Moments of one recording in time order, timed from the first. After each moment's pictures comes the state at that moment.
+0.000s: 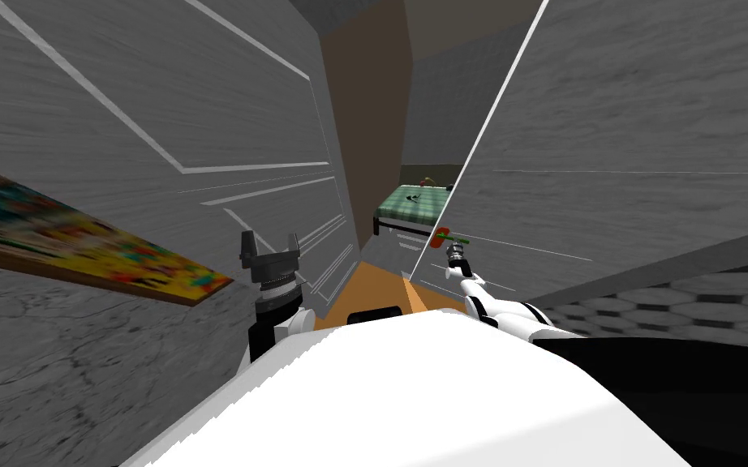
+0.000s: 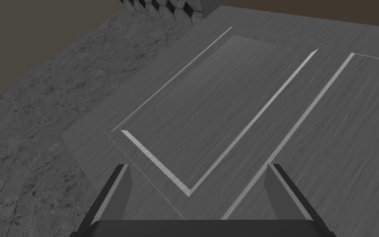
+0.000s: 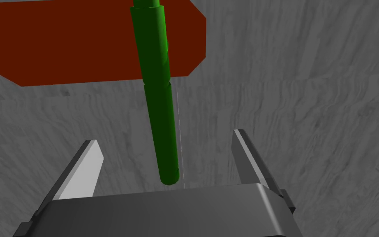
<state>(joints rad) -0.27 -0.49 -0.35 -0.59 -0.27 -0.53 -0.12</state>
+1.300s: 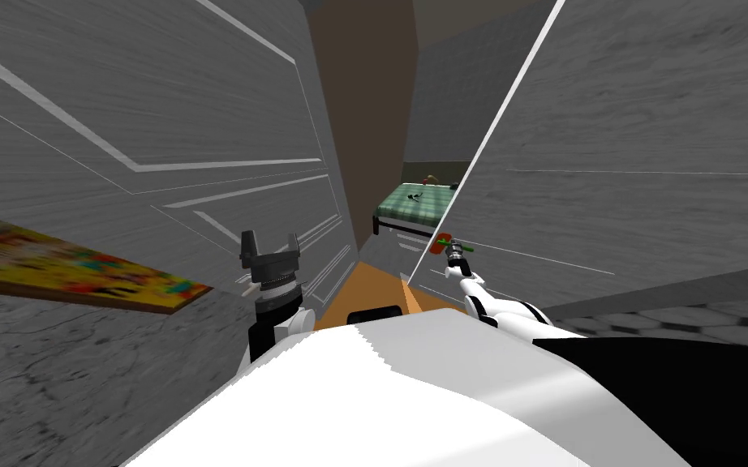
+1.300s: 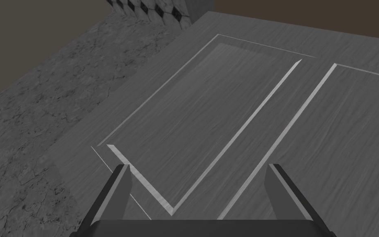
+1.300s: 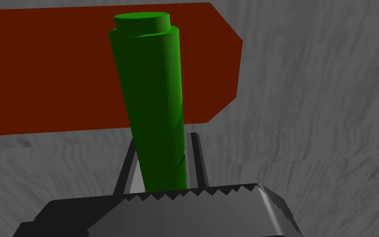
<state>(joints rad) -0.27 -0.49 -0.34 -0.59 -0.27 -0.53 -0.13</state>
